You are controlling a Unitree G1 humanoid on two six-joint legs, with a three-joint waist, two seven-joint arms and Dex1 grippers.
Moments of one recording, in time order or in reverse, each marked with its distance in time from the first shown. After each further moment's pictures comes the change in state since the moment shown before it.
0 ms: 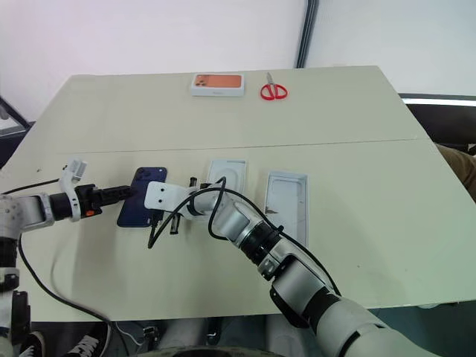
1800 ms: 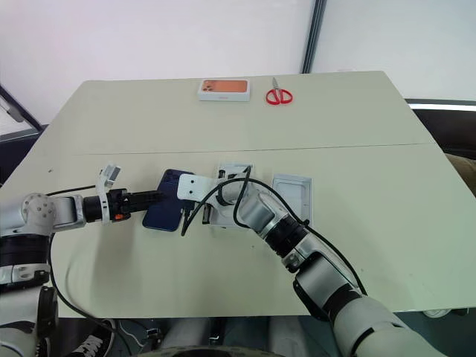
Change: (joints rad) left arm -0.024 -0.117 -0.020 -0.047 -0.026 0.131 -0.029; right arm 0.013 -0.169 -0.023 -0.147 -0.045 0.133 0.133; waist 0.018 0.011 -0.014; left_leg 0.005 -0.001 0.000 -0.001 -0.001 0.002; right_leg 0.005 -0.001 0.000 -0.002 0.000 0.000
